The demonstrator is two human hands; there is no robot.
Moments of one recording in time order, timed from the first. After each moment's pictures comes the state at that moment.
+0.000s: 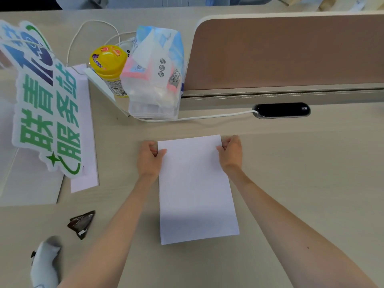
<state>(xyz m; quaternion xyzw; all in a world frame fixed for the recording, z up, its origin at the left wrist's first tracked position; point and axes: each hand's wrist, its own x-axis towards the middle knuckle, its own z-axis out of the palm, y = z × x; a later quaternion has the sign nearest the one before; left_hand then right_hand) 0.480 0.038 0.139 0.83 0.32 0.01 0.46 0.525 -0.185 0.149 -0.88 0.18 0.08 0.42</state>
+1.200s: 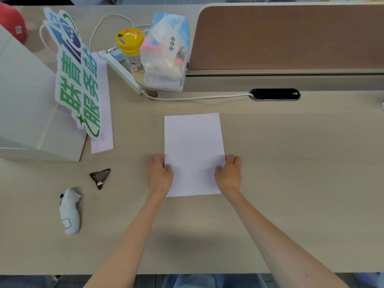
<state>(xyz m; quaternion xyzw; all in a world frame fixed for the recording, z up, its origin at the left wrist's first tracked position) 0.324 -0.010 0.156 0.85 0.31 -0.02 0.43 0.361 -0.206 0.166 -0.93 0.14 0.12 0.32</state>
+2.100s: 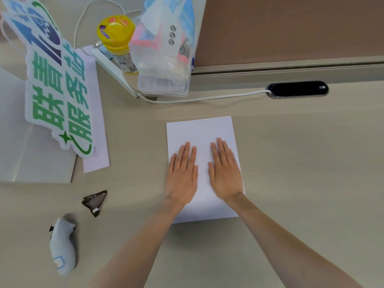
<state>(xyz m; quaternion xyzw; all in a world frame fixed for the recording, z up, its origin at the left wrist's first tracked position) 0.376 -0.021 0.106 0.99 -0.01 -0.05 0.09 0.407 -0.170 0.109 -0.98 -0.13 0.07 0.15</state>
